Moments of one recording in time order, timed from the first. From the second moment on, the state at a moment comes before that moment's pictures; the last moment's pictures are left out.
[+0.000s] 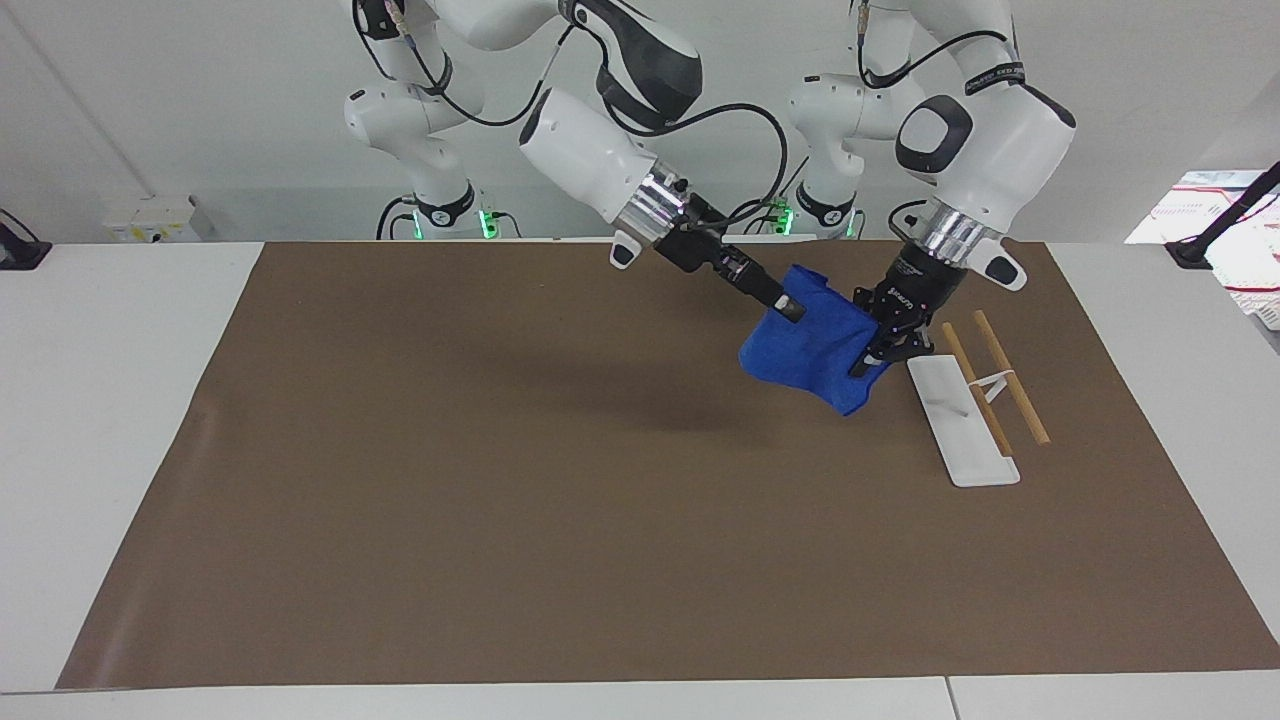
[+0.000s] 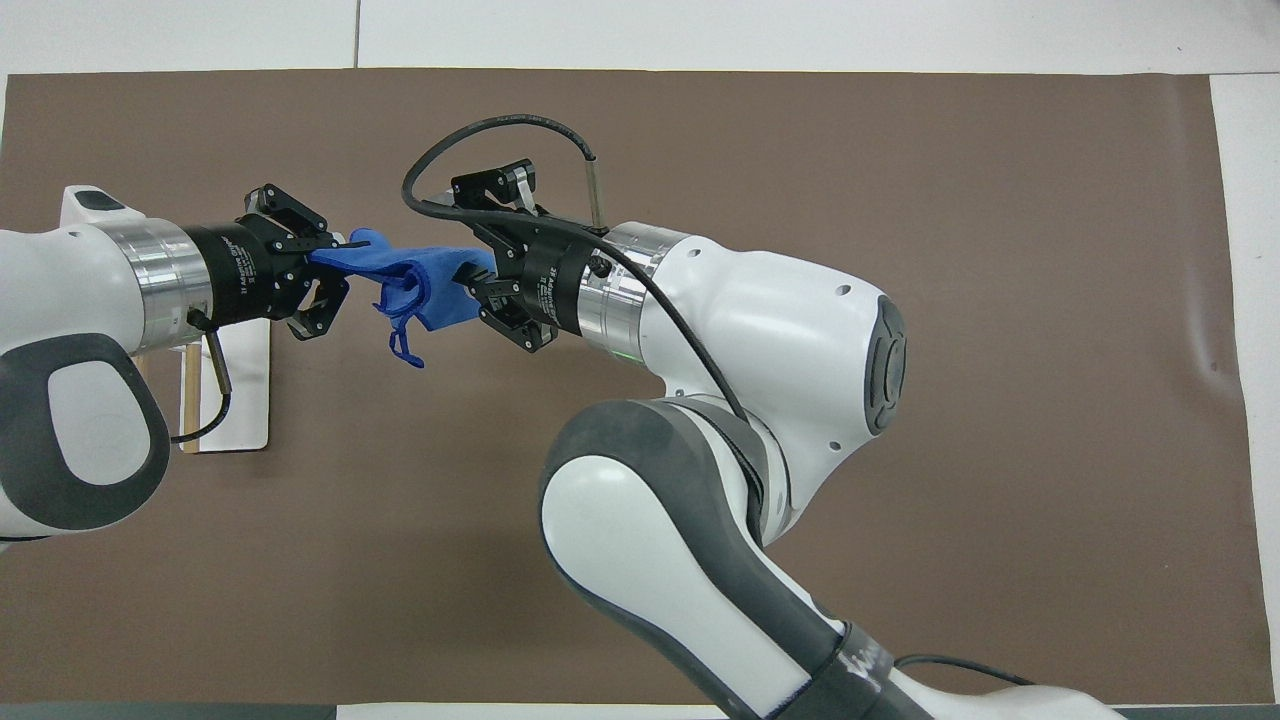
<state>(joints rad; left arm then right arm) -0.23 -0.09 0.00 -2.08 -0.52 2.39 -1.59 0.51 0.28 0.21 -1.64 0.96 2.75 1.07</state>
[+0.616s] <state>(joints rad) -0.19 -0.09 0.00 -2.07 -0.35 2.39 -0.97 0.31 0.23 0.20 -1.88 0.61 2.75 0.62</state>
